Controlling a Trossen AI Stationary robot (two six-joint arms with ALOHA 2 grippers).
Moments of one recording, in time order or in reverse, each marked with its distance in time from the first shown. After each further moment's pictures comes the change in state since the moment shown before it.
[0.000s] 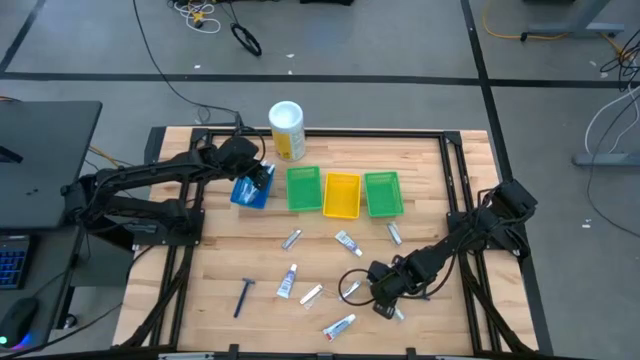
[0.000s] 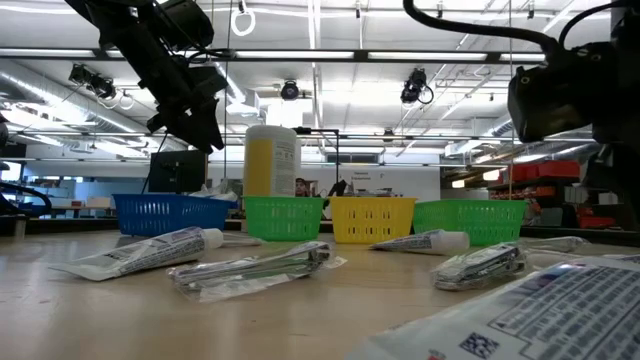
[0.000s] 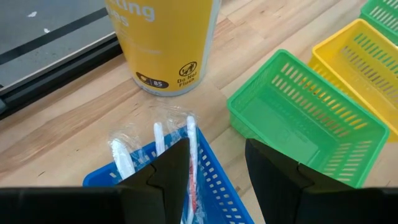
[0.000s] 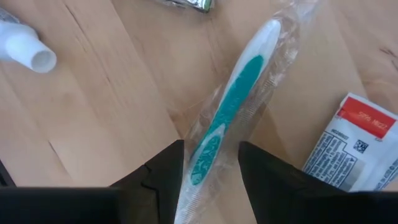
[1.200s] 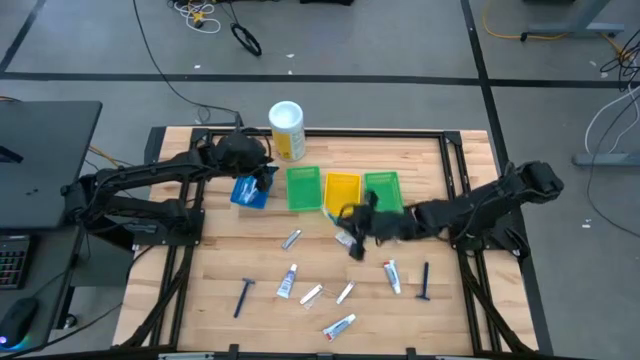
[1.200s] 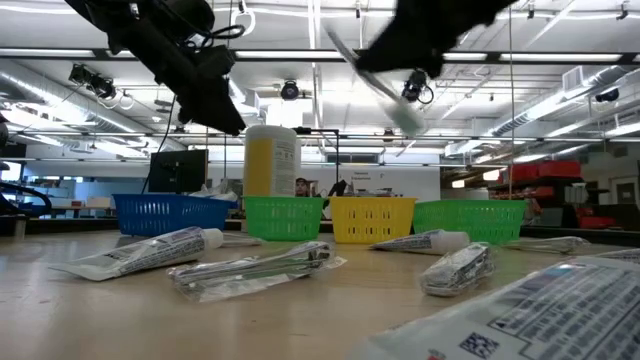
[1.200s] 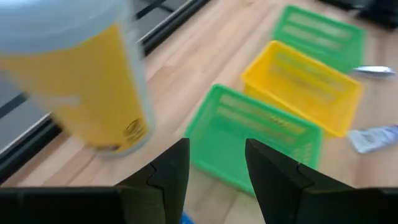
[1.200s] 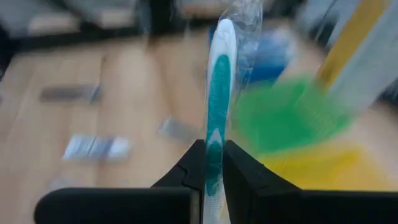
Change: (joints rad) left arm -0.004 0.001 0.000 0.187 0.183 0.255; right arm -0.329 -0.331 -0.005 0.461 0.473 -0.837
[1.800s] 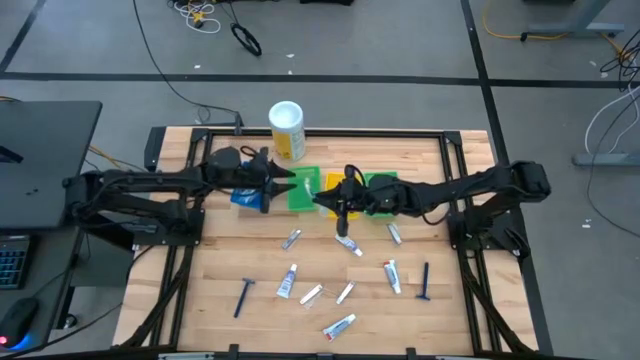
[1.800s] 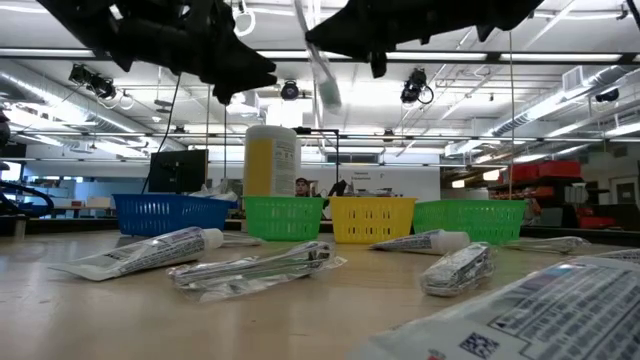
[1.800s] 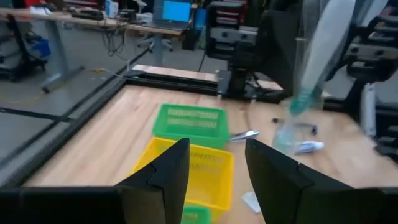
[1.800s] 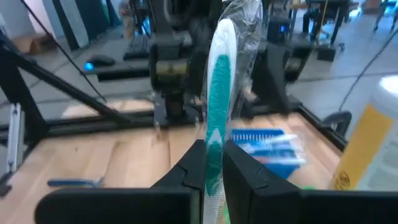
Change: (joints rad) left arm -0.158 0.001 -0.173 0.629 0.218 0.044; right arm -0.224 0.088 0.000 0.446 -0.309 -0.175
